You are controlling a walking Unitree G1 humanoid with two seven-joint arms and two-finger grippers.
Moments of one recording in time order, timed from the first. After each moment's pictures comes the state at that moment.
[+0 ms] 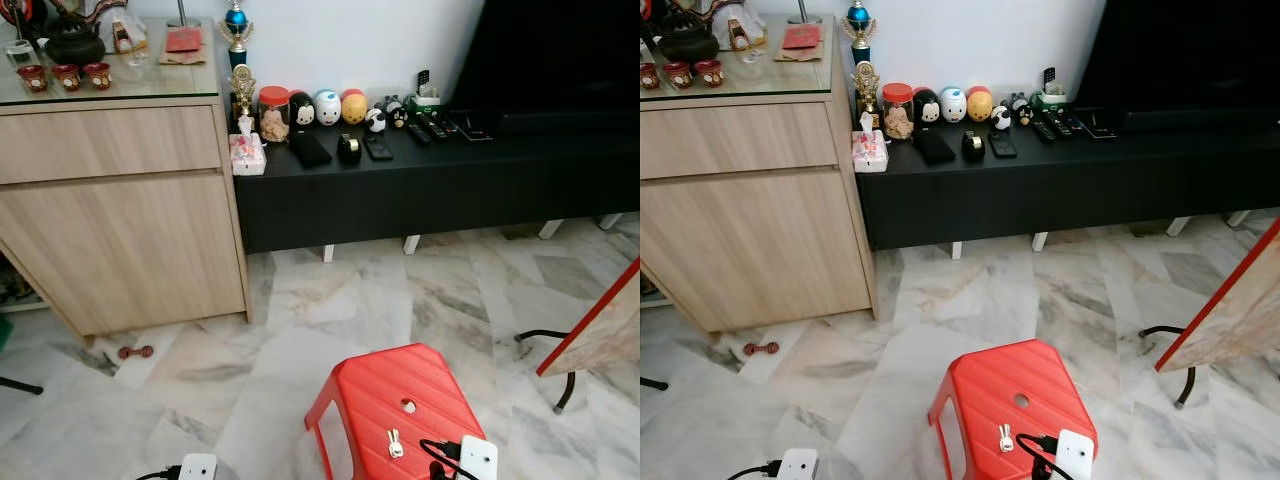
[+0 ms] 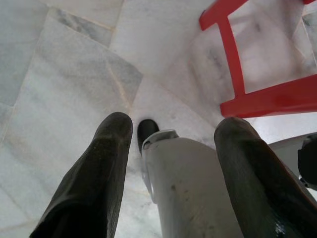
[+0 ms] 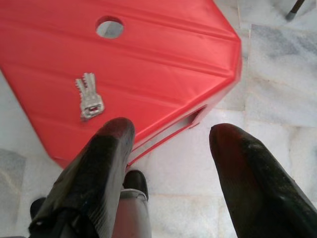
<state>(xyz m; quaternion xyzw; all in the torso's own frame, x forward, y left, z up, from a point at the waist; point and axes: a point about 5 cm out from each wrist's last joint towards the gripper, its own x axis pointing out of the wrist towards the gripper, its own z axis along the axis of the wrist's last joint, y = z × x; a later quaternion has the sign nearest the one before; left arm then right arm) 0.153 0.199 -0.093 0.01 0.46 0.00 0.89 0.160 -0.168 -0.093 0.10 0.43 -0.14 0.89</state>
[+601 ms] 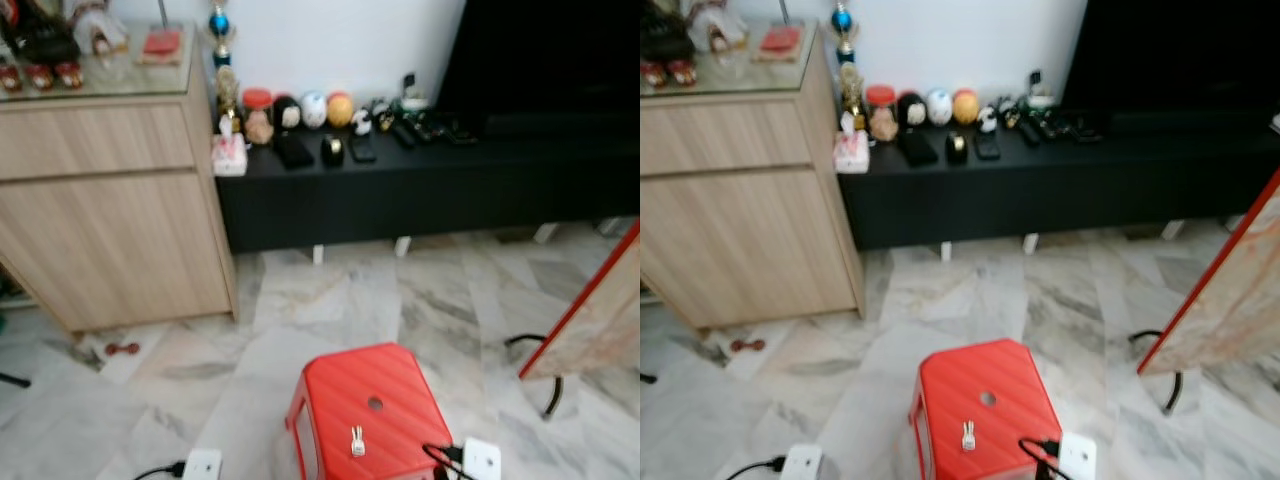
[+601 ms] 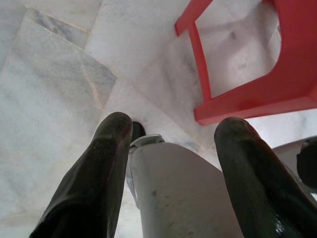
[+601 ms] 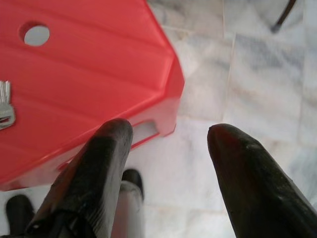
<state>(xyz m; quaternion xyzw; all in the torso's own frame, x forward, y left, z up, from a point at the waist) 0.157 0.191 -0.093 0.01 0.45 0.00 0.89 0.157 -0.176 -0.094 0.08 0.44 -0.12 0.89</state>
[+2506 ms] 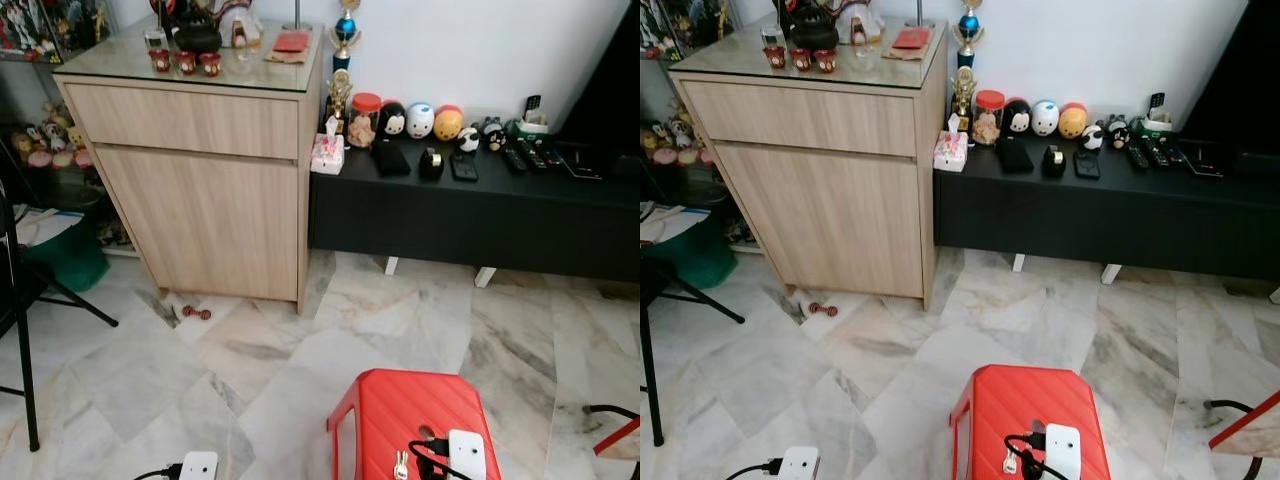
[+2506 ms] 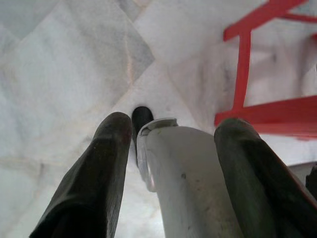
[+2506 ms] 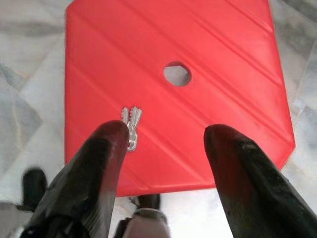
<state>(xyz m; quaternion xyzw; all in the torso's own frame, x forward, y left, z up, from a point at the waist) 0.157 0.192 -0.092 0.01 0.45 0.00 0.89 0.163 -0.169 -0.092 0.07 0.43 -0.05 0.90</state>
